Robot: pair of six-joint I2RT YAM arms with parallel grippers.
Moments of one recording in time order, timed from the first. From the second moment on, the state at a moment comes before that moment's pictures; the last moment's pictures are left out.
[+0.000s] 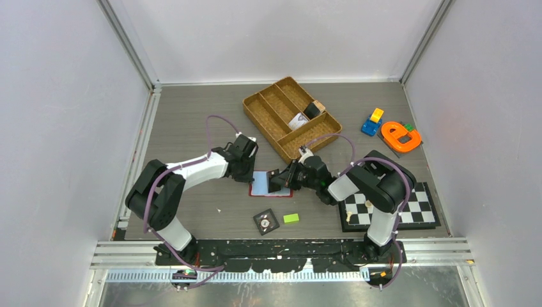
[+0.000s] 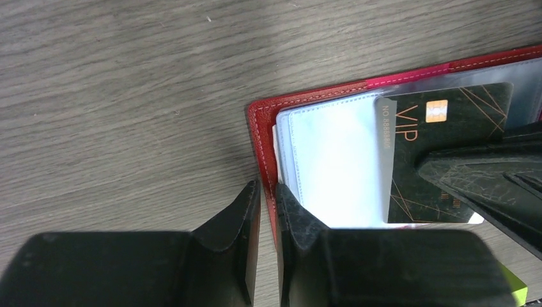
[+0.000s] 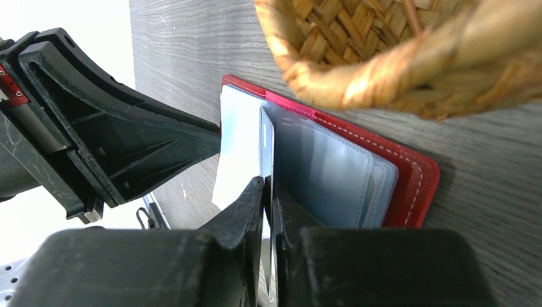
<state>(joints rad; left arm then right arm) -0.62 1.62 0.91 -0.39 -0.03 -0.45 0.69 1.83 0.50 0.89 -0.27 1.03</state>
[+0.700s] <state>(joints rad) -0.62 1.62 0.90 -0.39 -0.02 -0.45 0.78 1.64 0.63 0.39 -0.07 0.94</state>
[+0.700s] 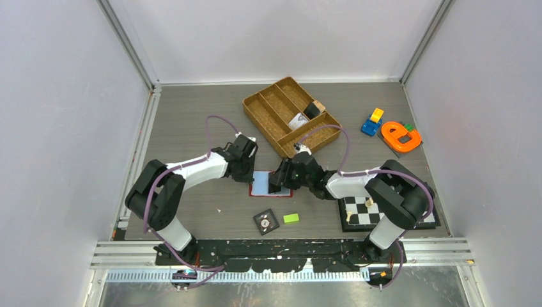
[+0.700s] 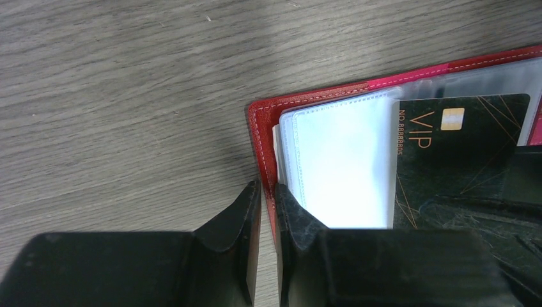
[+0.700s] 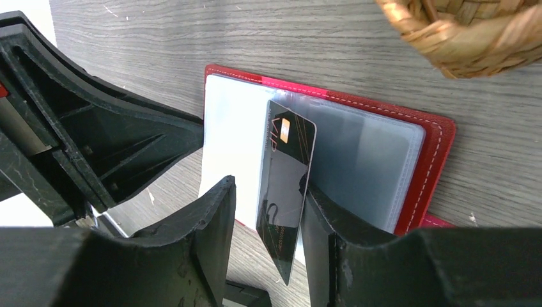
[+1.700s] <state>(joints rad) -0.61 1.62 0.90 -0.39 0.00 -0.45 0.88 1.68 0.82 0.05 0.17 0.88</state>
